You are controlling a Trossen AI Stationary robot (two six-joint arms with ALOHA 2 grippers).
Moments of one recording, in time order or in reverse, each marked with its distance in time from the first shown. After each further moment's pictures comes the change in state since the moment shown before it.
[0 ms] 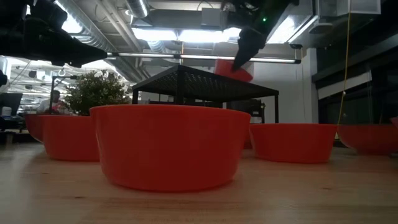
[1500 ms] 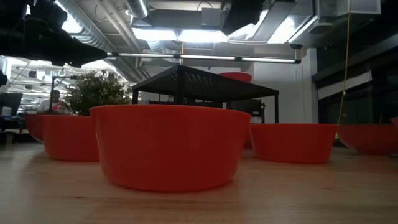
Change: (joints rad) left arm 0.000 0.000 0.000 0.000 0.000 0.000; right arm 0.166 0.002 0.239 -0.136 0.046 0.246
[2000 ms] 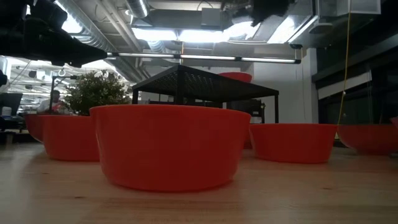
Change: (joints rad) left arm 0.000 0.000 0.000 0.000 0.000 0.000; right arm 0.282 0.000 0.000 -0.292 -0.031 0.436
